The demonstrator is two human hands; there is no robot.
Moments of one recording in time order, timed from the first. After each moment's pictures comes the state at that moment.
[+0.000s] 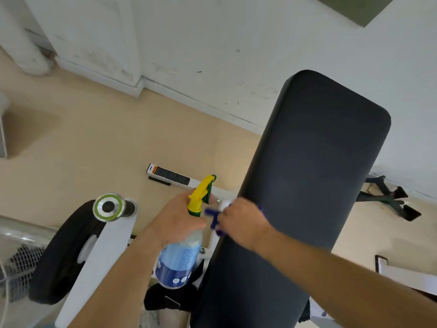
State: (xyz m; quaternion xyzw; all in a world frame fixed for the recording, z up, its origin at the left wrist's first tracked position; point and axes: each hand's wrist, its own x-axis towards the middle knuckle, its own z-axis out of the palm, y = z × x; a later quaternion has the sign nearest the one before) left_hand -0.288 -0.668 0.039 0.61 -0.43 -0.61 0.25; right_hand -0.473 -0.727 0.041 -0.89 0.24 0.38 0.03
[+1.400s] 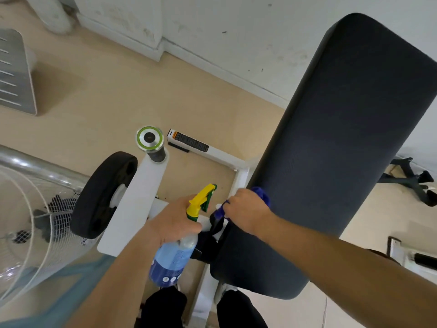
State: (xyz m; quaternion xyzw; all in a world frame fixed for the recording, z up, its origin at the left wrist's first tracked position) left_hand -0.269 -0.549 -0.016 0.61 -0.42 -0.65 0.18; right_hand -0.460 -0.643 -0.013 -0.89 0.17 0.43 0.01
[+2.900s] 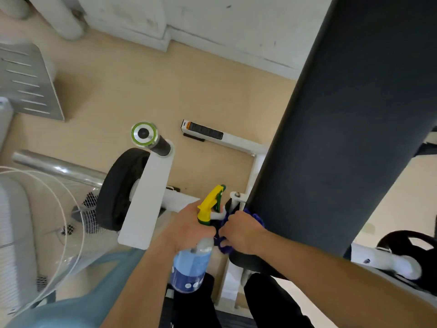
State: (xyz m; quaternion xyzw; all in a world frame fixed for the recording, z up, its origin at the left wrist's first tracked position) left_hand -0.286 -0.520 -0.012 0.65 -0.35 -0.66 0.15; right_hand -0.464 -0.563 -0.067 -0.88 0.18 0.38 0.22
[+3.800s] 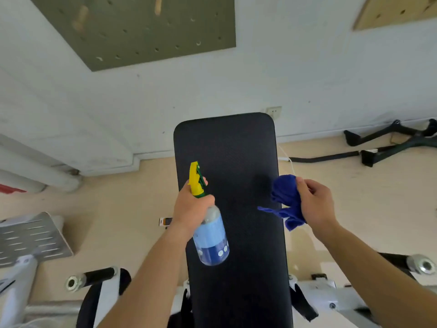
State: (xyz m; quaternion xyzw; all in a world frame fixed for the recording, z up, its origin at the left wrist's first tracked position) left_hand -0.523 -0.782 0.183 0.74 -0.38 -0.49 0.28; right_hand -0.795 -0.772 0.153 -0.38 0.74 -0.37 0.40
